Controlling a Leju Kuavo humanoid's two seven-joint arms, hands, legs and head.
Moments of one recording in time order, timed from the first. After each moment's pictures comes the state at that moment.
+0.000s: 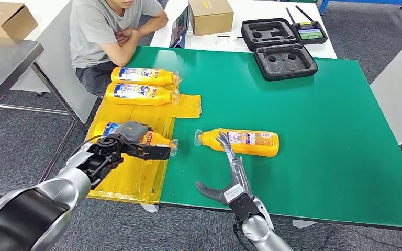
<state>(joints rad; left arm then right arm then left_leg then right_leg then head) -0.86 -0.02 -0.55 -0.34 -1.23 -0.07 -0.16 -0.22 -0.01 0.67 -1.19 0.20 -0.44 -0.70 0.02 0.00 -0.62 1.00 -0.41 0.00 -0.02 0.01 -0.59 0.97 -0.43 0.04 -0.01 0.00</state>
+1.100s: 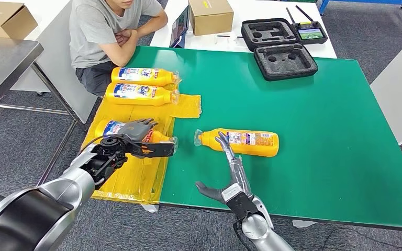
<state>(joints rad) -0.86 -0.05 -0.50 -0.34 -1.19 -0.08 -0.15 -0.23 -0.01 0.67 -1.16 0.22 -0.45 -0.70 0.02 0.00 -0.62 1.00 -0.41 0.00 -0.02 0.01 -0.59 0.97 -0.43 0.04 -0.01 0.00</state>
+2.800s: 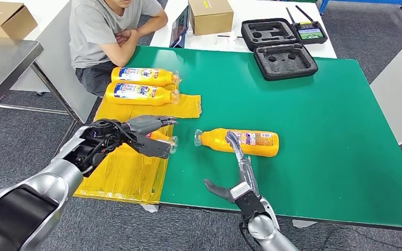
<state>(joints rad) -0.87 0.06 -0.59 -0.61 -1.03 -0.38 -0.57 -0.22 -0.04 0.65 -1.17 0.19 -0.48 -0.70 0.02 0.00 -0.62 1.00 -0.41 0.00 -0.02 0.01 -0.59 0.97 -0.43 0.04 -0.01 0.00</state>
